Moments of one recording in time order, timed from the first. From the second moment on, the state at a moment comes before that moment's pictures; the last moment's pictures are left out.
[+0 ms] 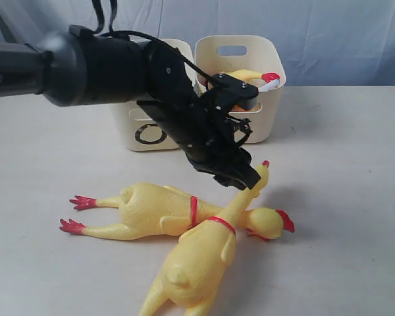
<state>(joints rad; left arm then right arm) -0.74 1.94 -1.43 -0.42 0.70 0.42 0.33 0.04 -0.48 0.51 0.95 -0.23</state>
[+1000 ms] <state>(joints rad) -0.80 2.10 -1.58 -0.24 0.77 0.25 0.34 0.04 -0.46 0.52 0.94 -0.23</state>
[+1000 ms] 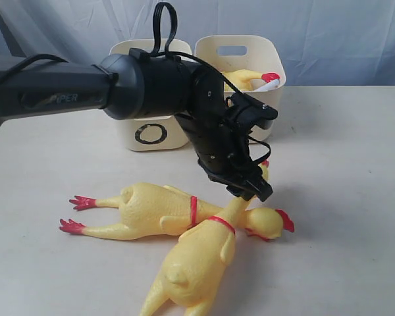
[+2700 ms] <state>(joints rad) -0.80 2.09 -1.65 -0.33 0.89 0.27 0.34 0.04 -0.46 0.52 0.94 -0.23</state>
